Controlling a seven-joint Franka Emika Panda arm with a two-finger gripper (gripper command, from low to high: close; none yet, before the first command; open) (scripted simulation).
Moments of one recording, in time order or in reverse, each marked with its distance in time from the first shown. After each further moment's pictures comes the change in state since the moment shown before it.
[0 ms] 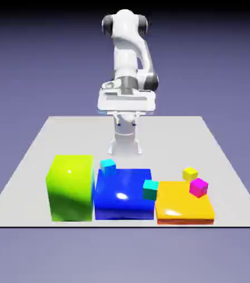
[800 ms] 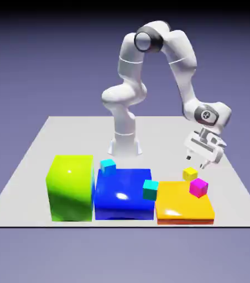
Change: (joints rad) arm 0.671 0.811 0.342 0.310 -0.742 -0.719 -0.322
